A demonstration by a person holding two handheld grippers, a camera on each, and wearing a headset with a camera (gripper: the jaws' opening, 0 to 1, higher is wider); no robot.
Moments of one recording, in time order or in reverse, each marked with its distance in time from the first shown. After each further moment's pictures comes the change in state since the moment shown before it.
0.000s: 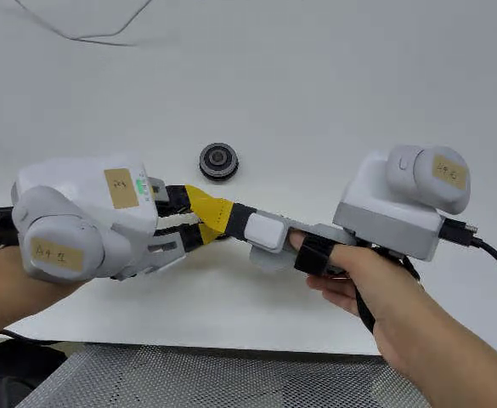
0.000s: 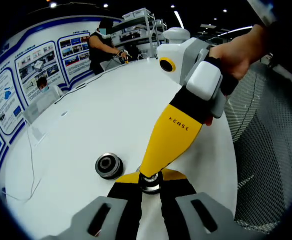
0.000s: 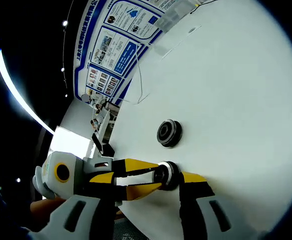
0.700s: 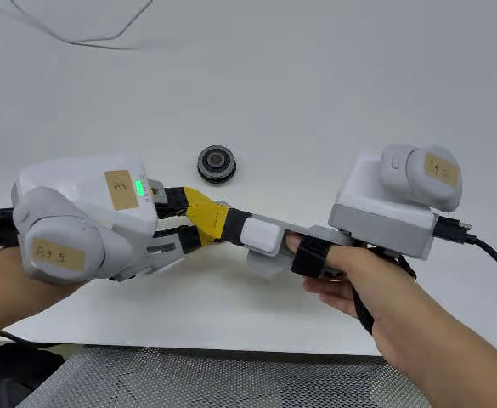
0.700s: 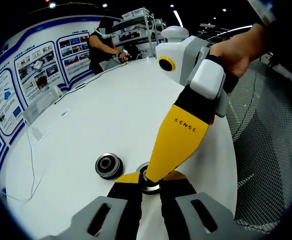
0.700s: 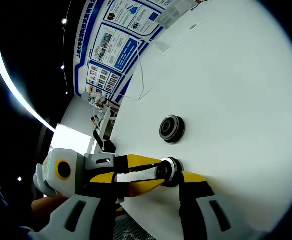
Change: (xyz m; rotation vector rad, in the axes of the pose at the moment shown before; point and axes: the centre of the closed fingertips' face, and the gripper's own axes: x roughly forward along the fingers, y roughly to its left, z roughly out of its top) left arm 0.000 0.001 0.000 0.006 0.005 -0.002; right arm -0.001 0.005 -0.005 -0.001 0.037 0.004
